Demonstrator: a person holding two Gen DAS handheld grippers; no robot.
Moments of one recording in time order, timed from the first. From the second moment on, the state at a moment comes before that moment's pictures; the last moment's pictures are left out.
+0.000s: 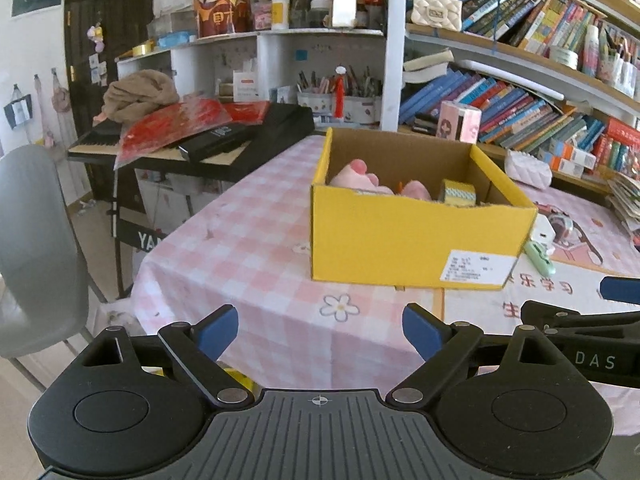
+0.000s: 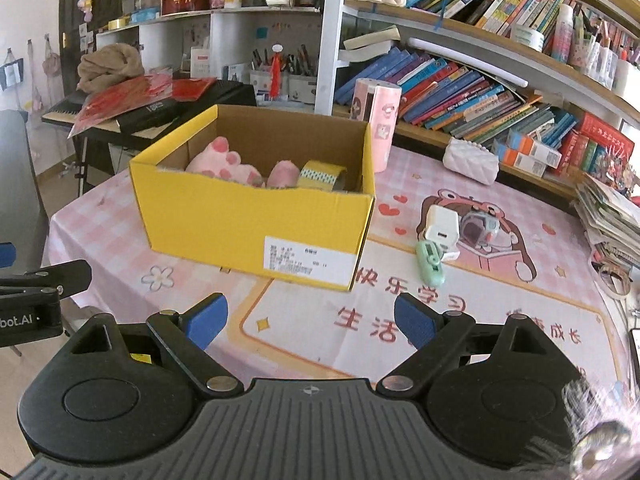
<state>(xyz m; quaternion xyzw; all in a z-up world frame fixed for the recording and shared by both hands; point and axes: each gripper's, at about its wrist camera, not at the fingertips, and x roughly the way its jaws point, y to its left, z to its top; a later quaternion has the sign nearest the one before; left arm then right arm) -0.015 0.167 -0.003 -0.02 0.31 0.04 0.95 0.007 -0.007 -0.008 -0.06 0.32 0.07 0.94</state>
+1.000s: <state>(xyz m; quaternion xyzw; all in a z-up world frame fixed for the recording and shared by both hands) -0.015 0.067 -0.012 0.05 0.33 -0.13 0.93 -0.051 -0.100 -0.019 0.00 0.34 -0.08 0.94</state>
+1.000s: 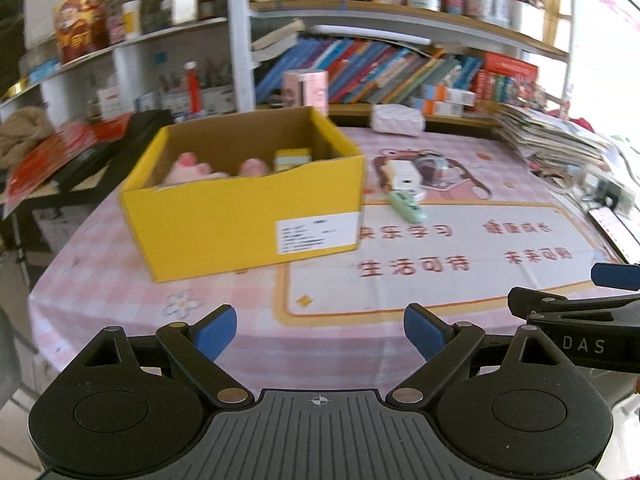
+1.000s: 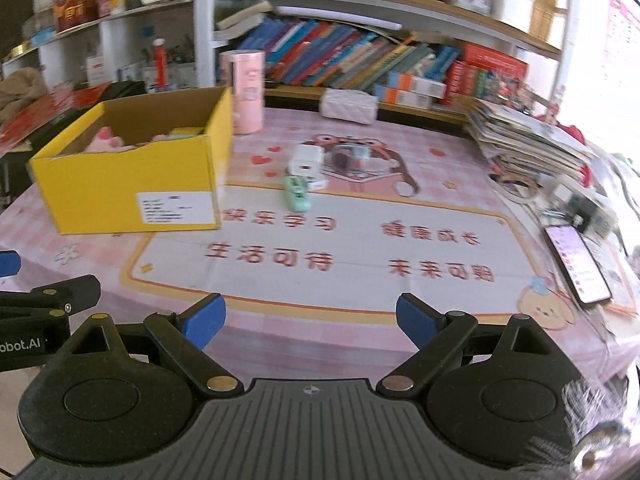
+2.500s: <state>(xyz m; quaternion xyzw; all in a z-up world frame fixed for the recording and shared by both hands) 0.094 -0.060 -0.016 0.06 0.34 -0.14 0.93 0.080 -0.225 -0.022 -0.01 0.37 -0.06 0.93</state>
